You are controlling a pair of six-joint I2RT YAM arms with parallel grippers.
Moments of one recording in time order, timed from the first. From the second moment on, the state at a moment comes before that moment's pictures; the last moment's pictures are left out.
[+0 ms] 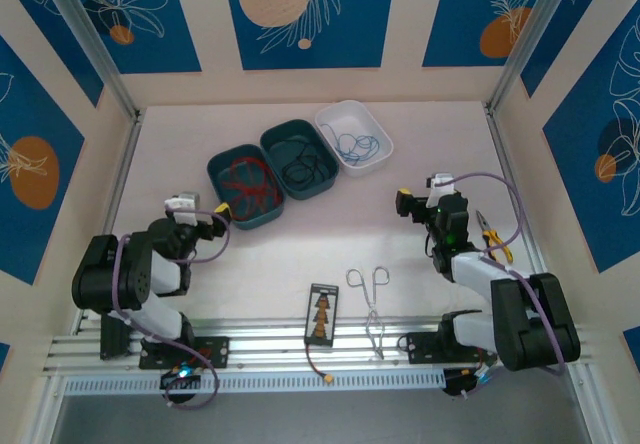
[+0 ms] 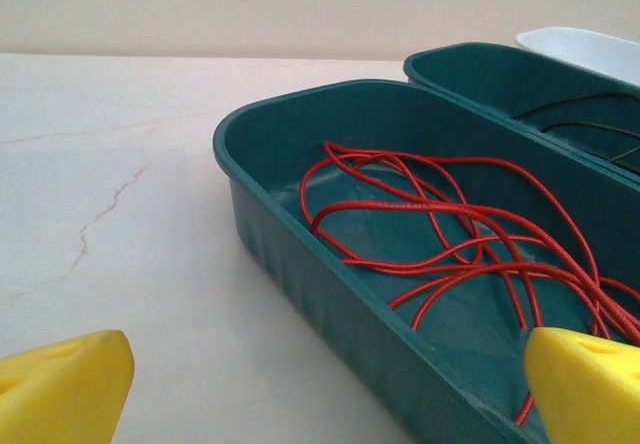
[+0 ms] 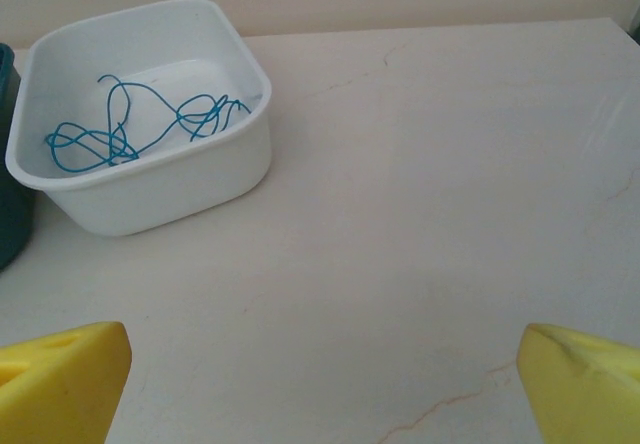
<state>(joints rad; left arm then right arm) 0.10 1.59 0.16 1.24 0.35 -0.05 0.12 1.23 0.30 0.59 0.04 0.08</state>
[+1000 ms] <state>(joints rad) 0.02 1.58 0.34 0.92 0.19 0.02 0.03 1.52 0.37 0.77 -0.03 0.08</state>
